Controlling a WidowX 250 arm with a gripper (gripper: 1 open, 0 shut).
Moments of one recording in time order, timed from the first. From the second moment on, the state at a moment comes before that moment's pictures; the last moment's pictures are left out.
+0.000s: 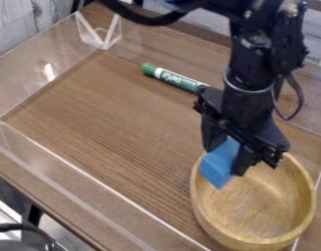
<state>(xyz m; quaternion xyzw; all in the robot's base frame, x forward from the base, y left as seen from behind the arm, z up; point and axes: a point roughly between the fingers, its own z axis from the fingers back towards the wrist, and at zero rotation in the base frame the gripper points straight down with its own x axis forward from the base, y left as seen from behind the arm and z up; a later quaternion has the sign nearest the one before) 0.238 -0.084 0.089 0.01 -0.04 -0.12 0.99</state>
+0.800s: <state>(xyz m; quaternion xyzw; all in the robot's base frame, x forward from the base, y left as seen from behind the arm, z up) 0.238 -0.076 0.094 0.01 -0.06 -0.11 0.99</state>
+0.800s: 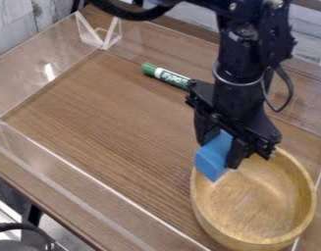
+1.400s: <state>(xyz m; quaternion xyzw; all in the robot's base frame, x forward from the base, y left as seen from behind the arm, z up) 0.237 -0.074 0.098 0.01 -0.06 -0.10 0.99</state>
